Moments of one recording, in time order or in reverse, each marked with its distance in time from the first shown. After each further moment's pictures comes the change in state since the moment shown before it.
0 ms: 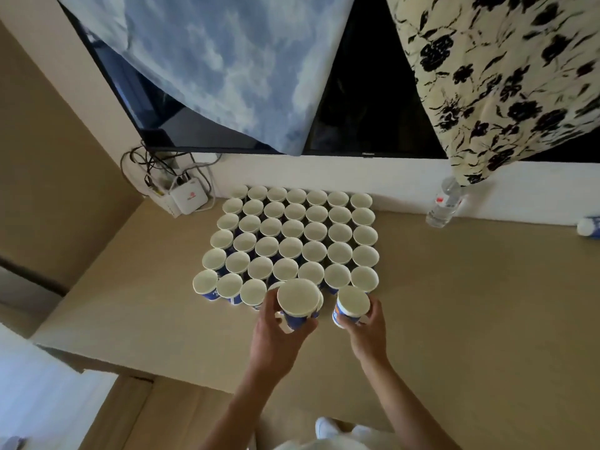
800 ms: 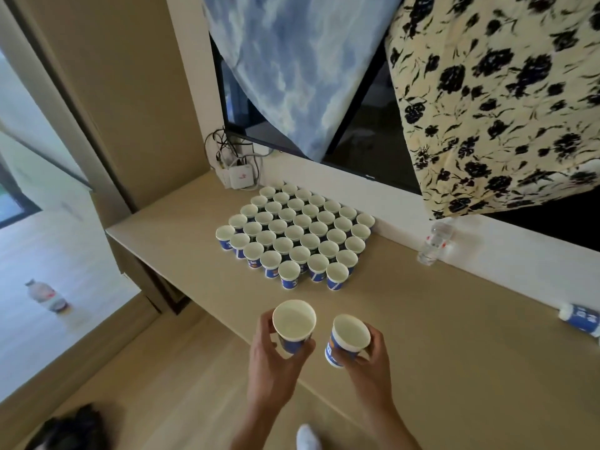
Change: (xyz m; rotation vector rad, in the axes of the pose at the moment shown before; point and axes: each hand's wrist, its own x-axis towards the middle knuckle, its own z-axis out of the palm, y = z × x) left_hand -0.216 0.095 0.115 -0.121 0.423 -0.101; right_hand -0.099 -0.063 -0.211 -0.052 -0.399 -0.143
